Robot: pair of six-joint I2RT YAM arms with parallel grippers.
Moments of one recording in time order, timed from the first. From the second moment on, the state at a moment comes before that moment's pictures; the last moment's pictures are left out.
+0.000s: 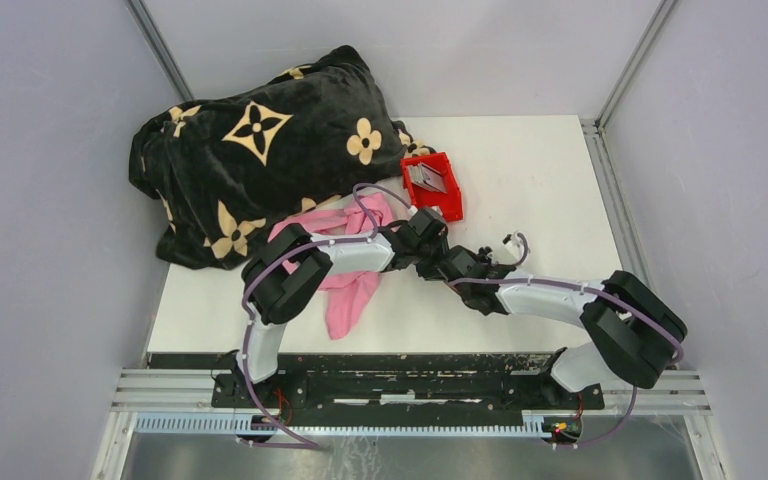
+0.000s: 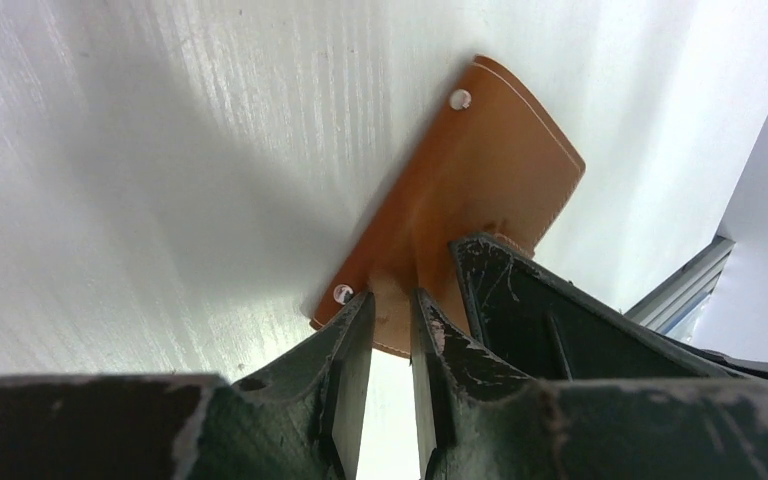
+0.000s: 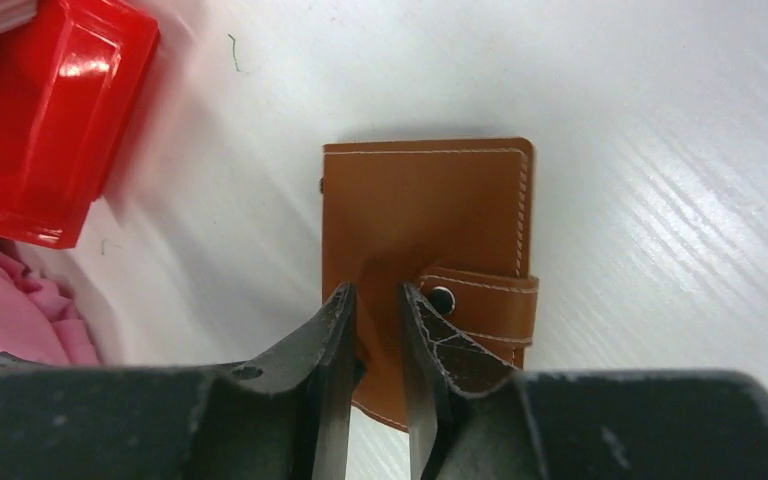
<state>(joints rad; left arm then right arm) -0.90 2.05 1.27 -0.13 0.15 -0.96 0.82 1.45 0.61 -0.28 0.75 1.57</state>
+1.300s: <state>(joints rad) -0.92 2.04 1.22 -0.02 0.05 -0.96 0.74 1.38 0.83 -0.69 0.60 1.06</state>
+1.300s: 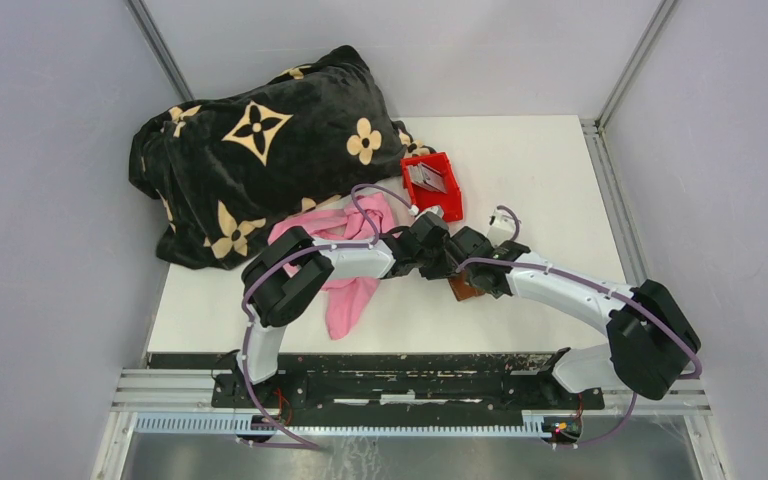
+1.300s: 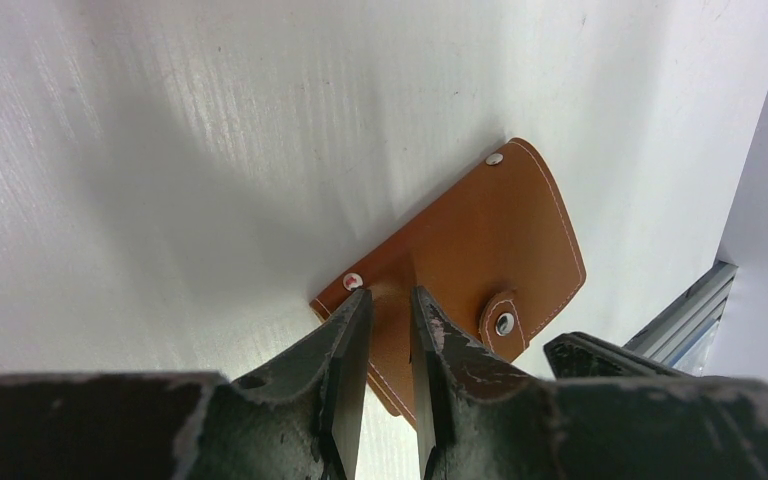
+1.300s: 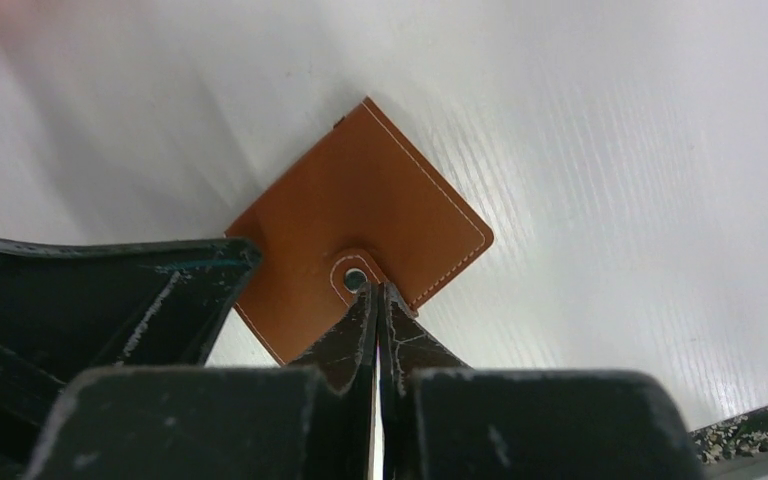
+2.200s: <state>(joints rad) -0.92 2.04 1.21 -0.01 0.05 -0.96 0.74 1.37 0.80 -0.67 0.56 1.05</state>
